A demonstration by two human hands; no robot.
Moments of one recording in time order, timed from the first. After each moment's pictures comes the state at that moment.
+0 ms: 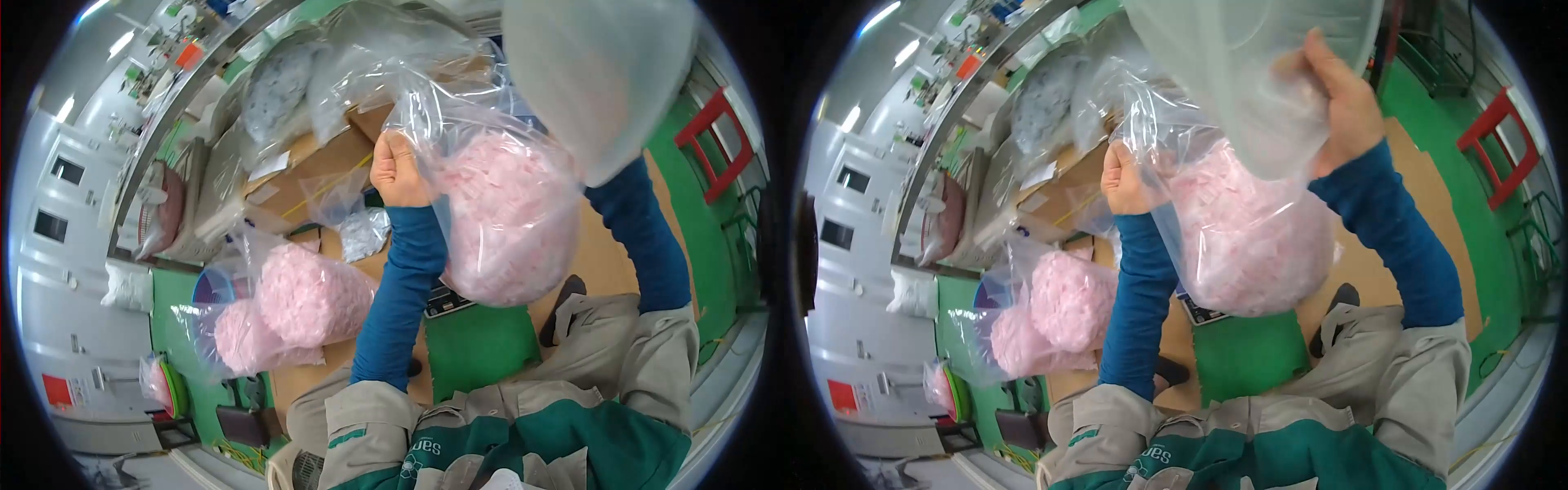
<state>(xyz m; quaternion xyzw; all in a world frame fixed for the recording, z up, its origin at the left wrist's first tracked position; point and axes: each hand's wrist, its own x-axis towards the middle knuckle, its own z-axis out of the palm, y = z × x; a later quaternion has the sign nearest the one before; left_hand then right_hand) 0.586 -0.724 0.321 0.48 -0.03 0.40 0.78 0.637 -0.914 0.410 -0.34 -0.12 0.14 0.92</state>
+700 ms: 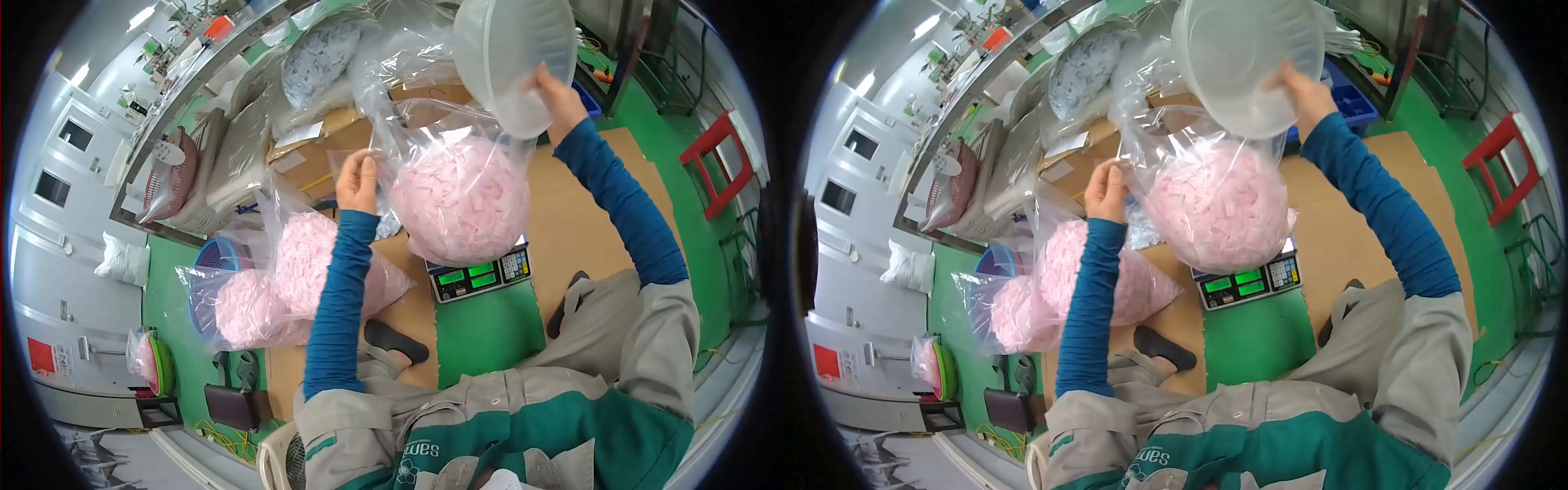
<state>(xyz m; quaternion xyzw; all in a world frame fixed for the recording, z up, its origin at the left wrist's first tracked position) 0.488 -0.586 0.279 0.71 0.05 0.35 0.61 0.680 -0.853 0.340 -0.51 -0.15 0.17 0.83</state>
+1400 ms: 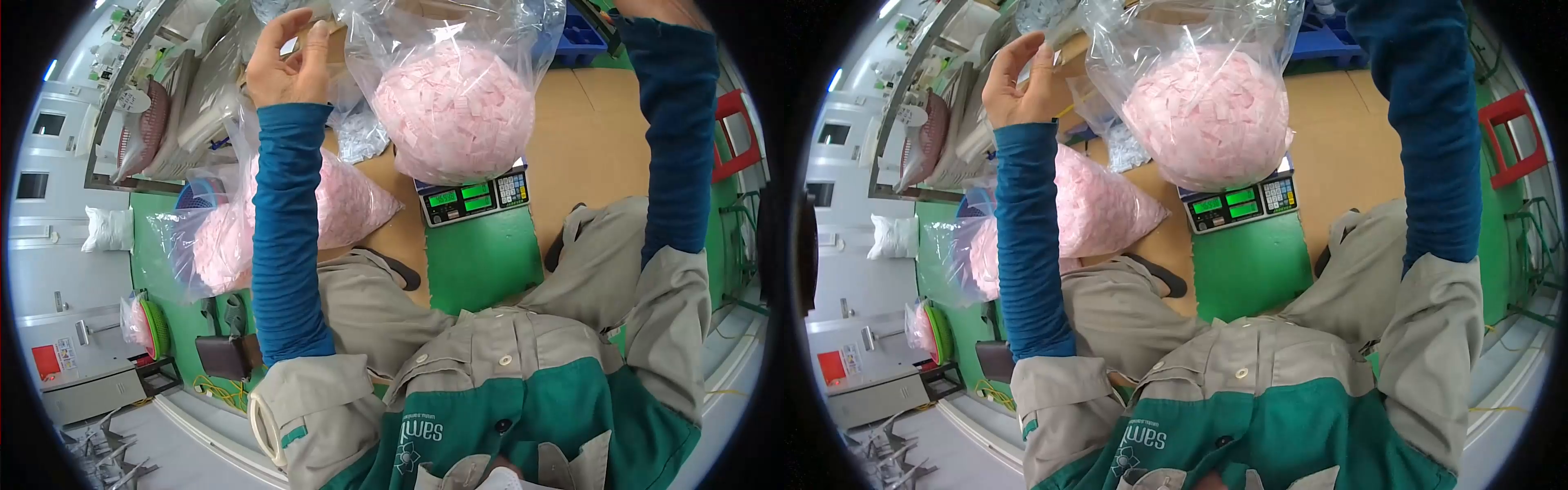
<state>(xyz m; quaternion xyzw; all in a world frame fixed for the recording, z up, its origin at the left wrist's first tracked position) 0.459 -0.606 0.372 0.81 0.01 0.44 0.39 0.560 -0.855 0.469 -0.32 -0.39 0.06 0.86</state>
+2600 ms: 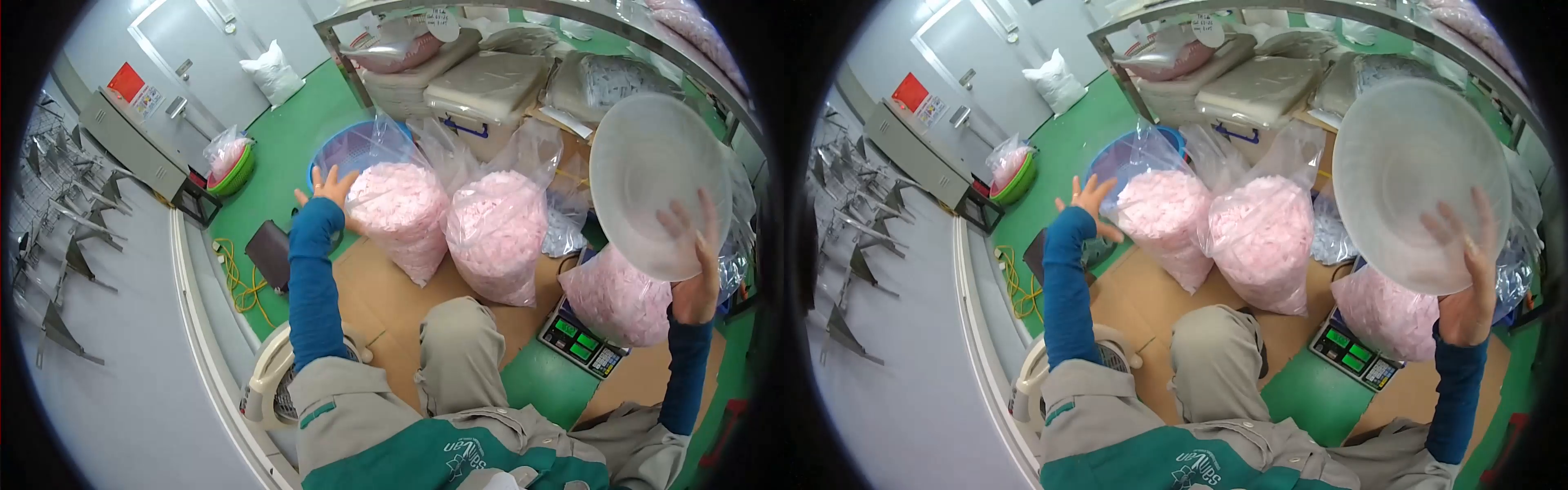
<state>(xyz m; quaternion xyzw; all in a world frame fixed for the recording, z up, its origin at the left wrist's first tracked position) 0.064 -0.429 0.381 0.82 0.57 -0.04 -0.08 0.456 -0.749 0.423 -0.42 -0.40 0.32 0.75</state>
